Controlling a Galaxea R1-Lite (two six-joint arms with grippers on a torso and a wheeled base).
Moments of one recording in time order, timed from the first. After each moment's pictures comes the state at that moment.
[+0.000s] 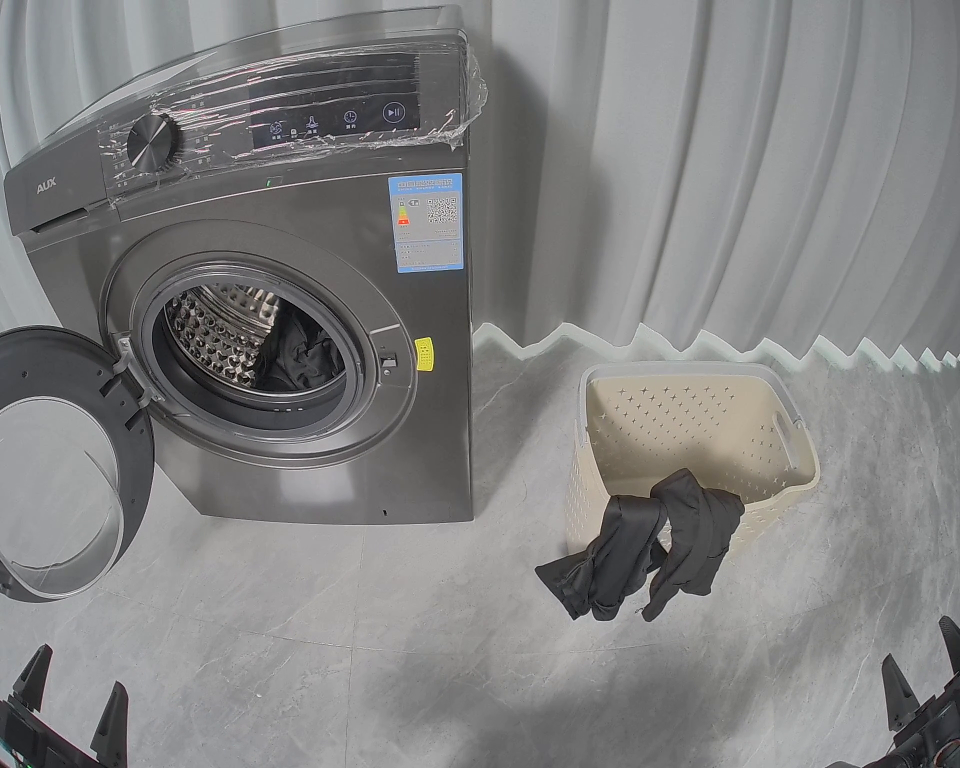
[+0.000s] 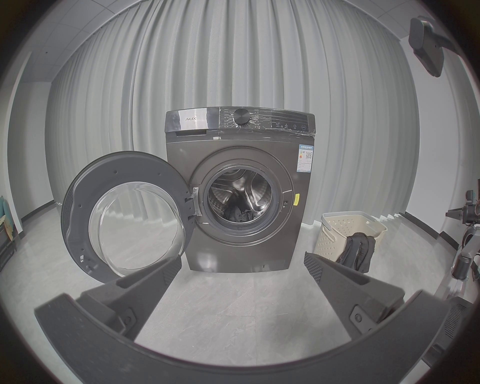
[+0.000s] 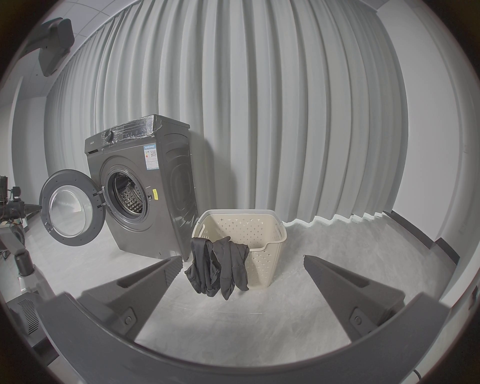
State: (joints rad) left arm 0.00 0.02 -0.02 0.00 0.00 -0.02; right arm 0.00 0.02 -0.02 0.03 0.02 -0.01
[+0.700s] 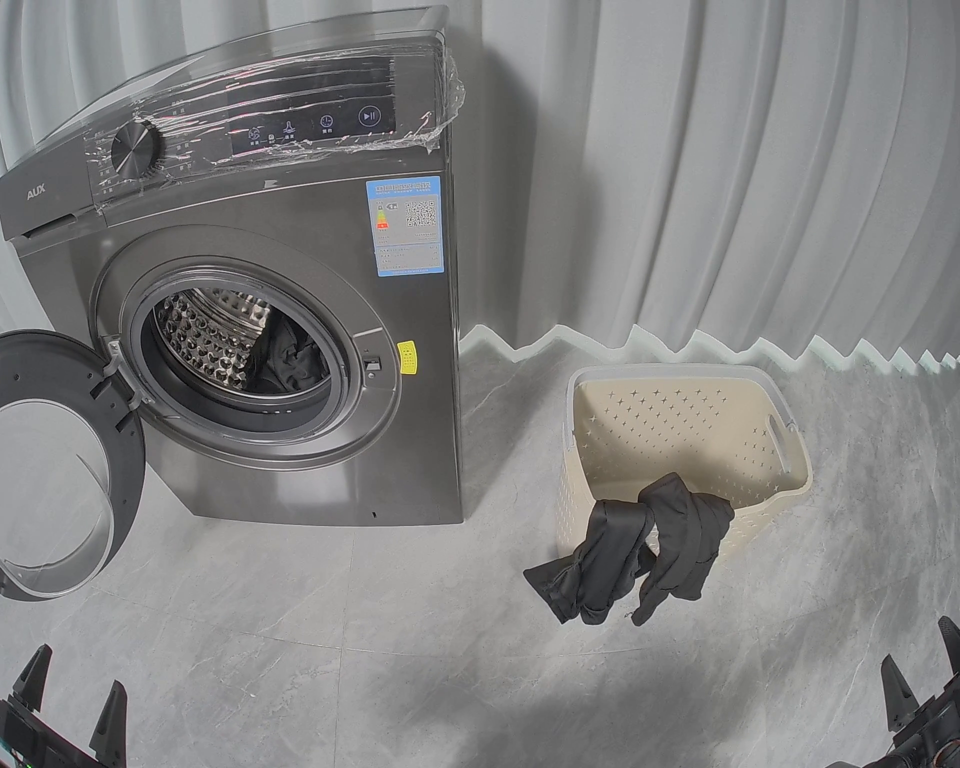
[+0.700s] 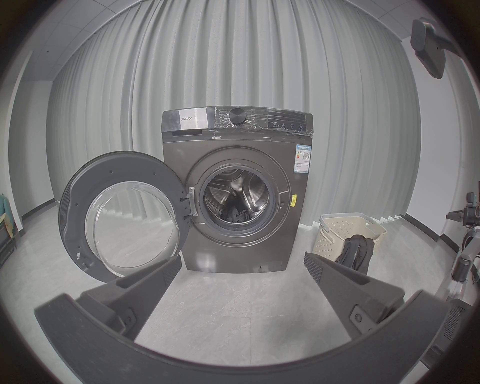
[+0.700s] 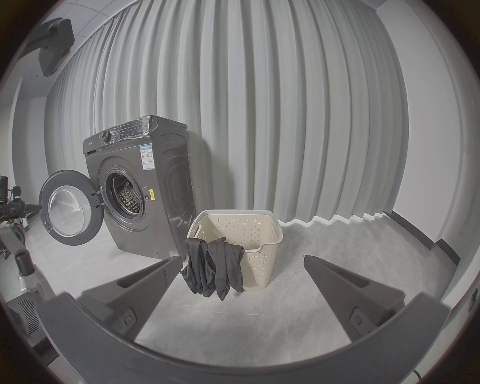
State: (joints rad) left arm 0.00 0.02 -0.02 0.00 0.00 -0.02; right arm 0.00 0.02 -0.02 0.03 0.02 -0.01
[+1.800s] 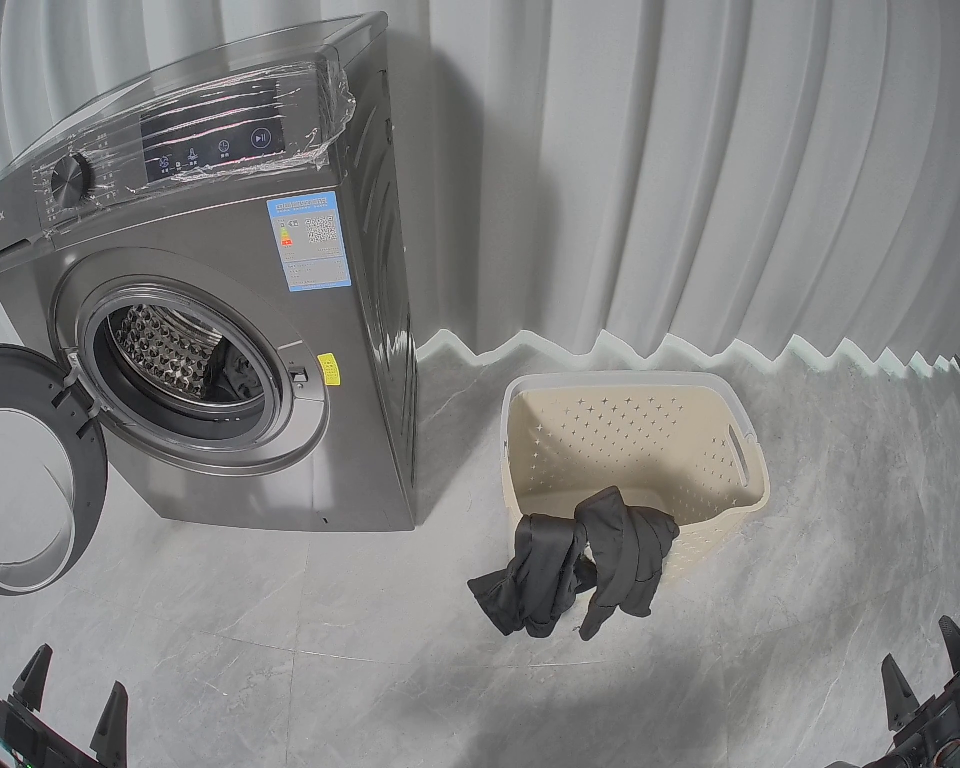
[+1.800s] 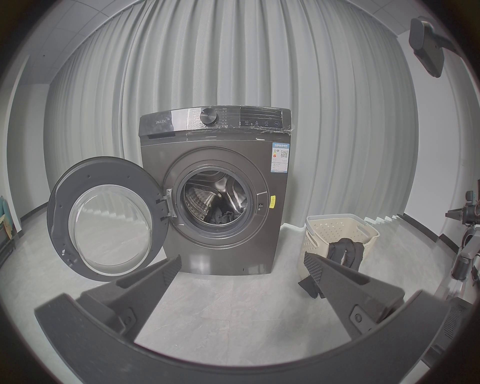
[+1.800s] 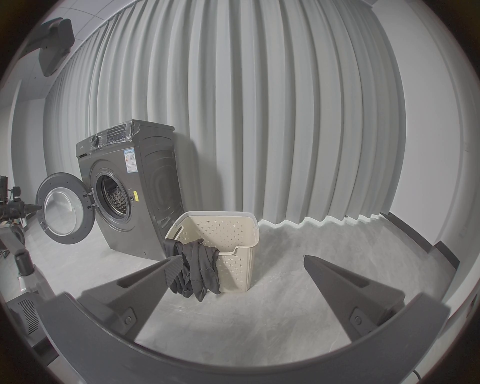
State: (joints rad) left arm 0.00 0.02 -0.02 0.00 0.00 -0.02; right arm 0.00 0.02 -0.02 0.03 0.02 -0.01
